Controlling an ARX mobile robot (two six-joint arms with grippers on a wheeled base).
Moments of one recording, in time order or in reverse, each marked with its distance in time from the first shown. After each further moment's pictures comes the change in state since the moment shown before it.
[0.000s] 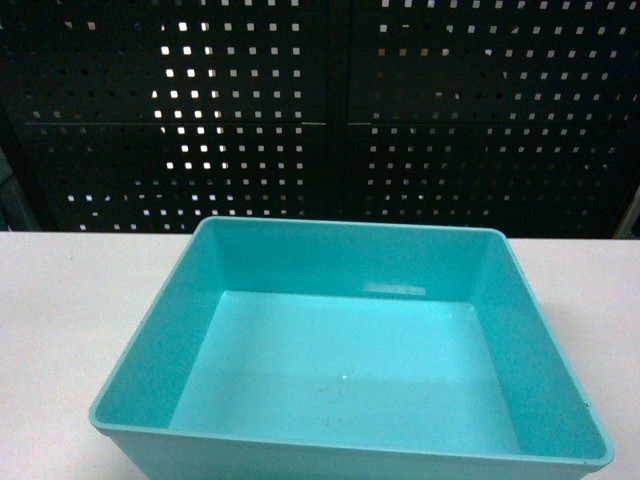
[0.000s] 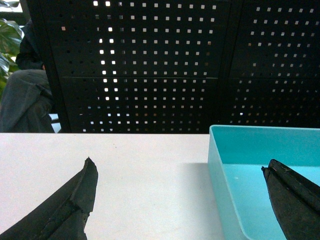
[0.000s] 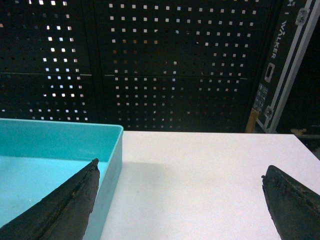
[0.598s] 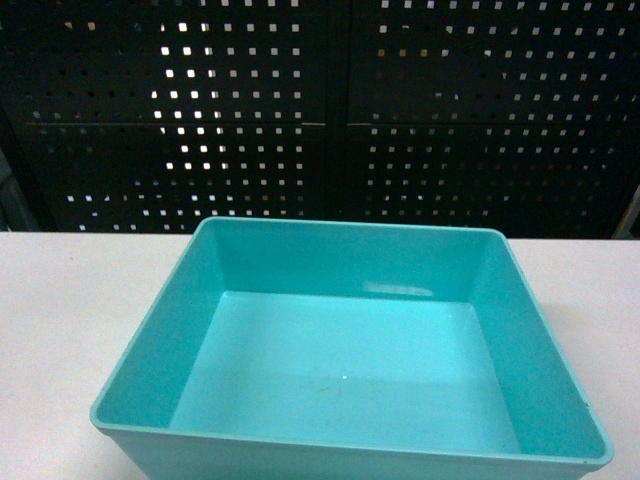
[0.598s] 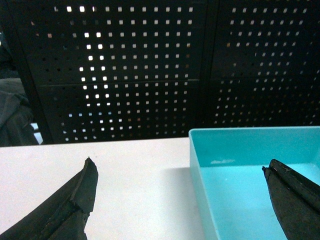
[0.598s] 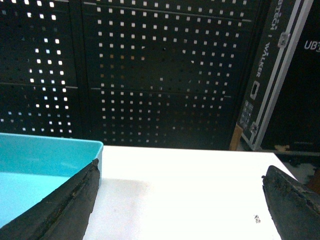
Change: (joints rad) left arm -0.198 0.245 -0.001 0.241 -0.136 0.022; right arm -0.262 0.191 -0.005 0.248 -0.246 -0.037
